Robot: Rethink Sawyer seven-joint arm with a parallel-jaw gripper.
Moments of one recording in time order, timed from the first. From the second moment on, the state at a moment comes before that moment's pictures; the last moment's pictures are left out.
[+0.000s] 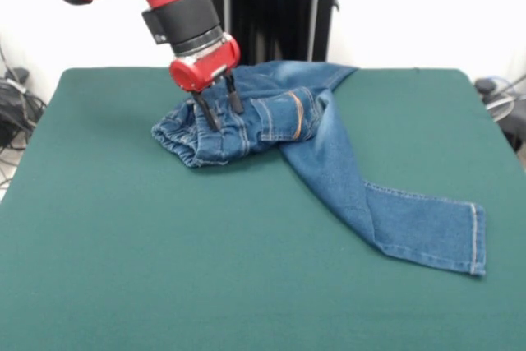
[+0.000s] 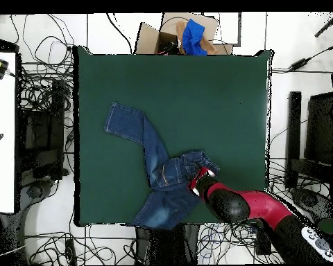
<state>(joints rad) -1.21 -0.38 0.66 2.05 -0.77 0.23 0.69</state>
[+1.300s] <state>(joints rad) -1.25 -0.28 0.67 2.01 -0.88 0.16 0.69</state>
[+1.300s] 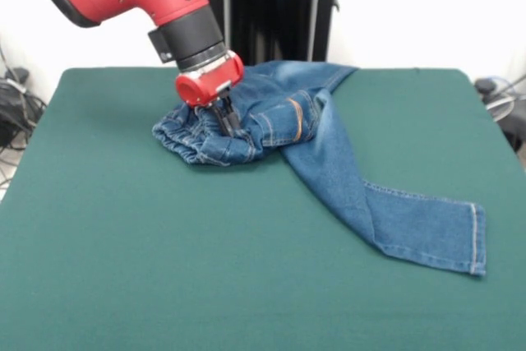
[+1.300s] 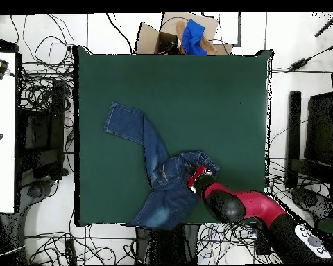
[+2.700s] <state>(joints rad) -0.82 -0.47 0.41 2.01 -0.81 0.00 0.70</state>
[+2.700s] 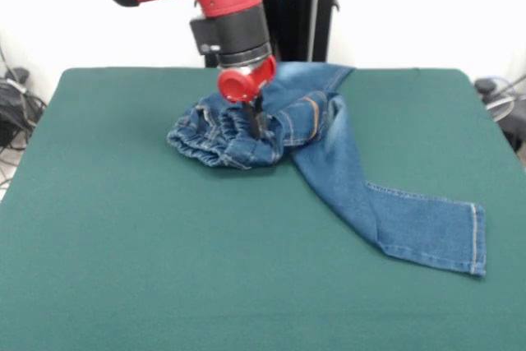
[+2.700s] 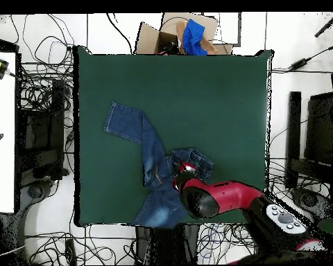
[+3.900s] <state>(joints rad) -0.60 -0.55 0.29 2.05 -0.60 -0.07 0.73</state>
